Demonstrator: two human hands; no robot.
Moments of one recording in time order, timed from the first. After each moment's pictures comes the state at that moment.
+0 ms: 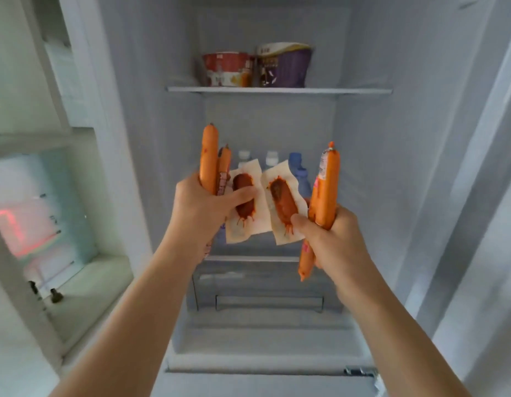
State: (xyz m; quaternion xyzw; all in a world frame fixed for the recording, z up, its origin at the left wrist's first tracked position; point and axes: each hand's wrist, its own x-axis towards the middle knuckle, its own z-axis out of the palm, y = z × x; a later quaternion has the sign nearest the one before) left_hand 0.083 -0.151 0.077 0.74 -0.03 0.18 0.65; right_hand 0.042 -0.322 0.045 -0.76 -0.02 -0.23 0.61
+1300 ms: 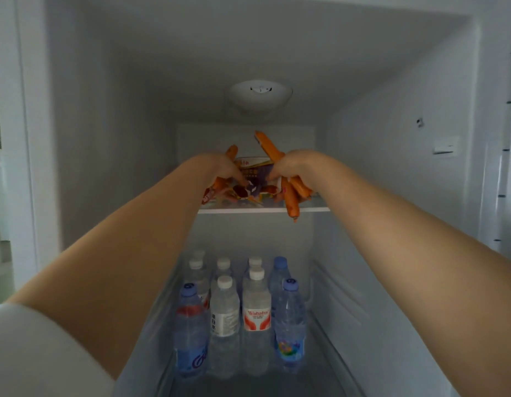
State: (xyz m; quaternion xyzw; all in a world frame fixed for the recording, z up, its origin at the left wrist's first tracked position) left_hand 0.296 -0.188 0.295 0.86 -0.14 -0.01 0.48; right_hand 0.244 -0.328 0.298 -0.91 0.08 -0.07 0.40
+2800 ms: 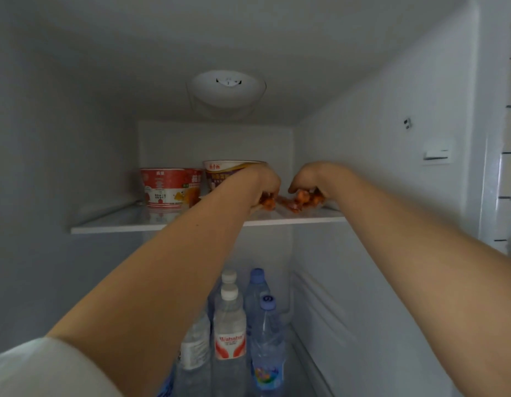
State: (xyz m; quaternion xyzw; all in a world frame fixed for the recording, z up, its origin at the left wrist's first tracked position) left_hand 0.331 -0.310 0.283 0.89 -0.16 0.00 0.42; right_hand 0.300 -0.418 0.295 -0.95 0.17 -0.05 0.25
